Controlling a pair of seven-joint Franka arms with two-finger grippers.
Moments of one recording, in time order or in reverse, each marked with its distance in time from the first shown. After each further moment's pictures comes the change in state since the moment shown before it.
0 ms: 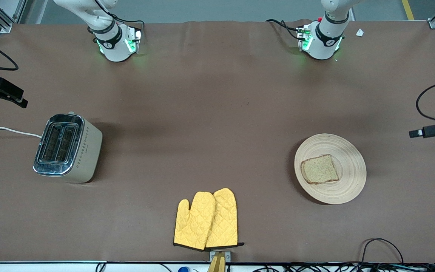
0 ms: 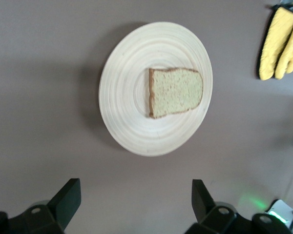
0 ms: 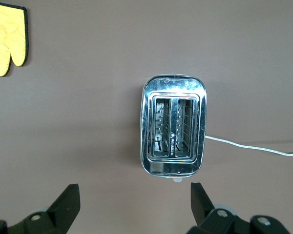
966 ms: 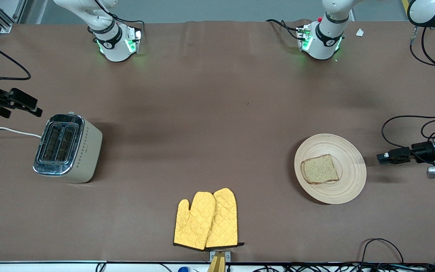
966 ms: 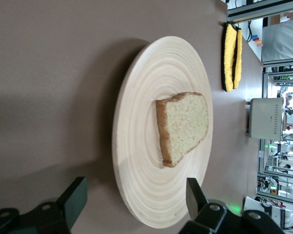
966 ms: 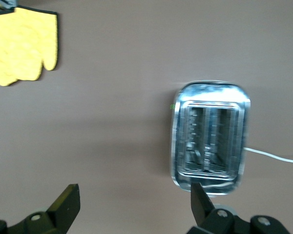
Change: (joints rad) left arm 0.058 0.355 -0.002 -0.006 -0.318 0.145 0.447; right arm 0.011 0.048 0.004 -0.045 0.141 0.088 0.002
